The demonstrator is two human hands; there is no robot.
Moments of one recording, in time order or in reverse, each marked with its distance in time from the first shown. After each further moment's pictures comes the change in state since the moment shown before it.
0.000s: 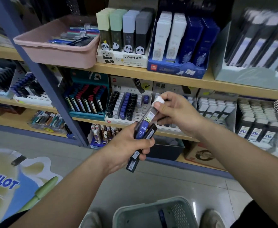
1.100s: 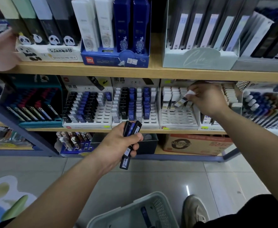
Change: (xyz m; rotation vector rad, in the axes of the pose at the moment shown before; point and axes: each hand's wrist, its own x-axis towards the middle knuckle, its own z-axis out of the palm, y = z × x) left_hand 0.078 -0.032 0.067 0.036 0.107 -0.078; right_hand -0.019 0.082 -0.218 -0.762 0.599 -0.038
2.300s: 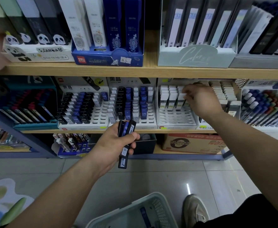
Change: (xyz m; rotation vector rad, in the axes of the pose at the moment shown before) left_hand 0.005 -0.001 0.001 -0.009 0.063 0.018; right_hand 0.010 0.021 0.016 -0.352 0.040 -0.214
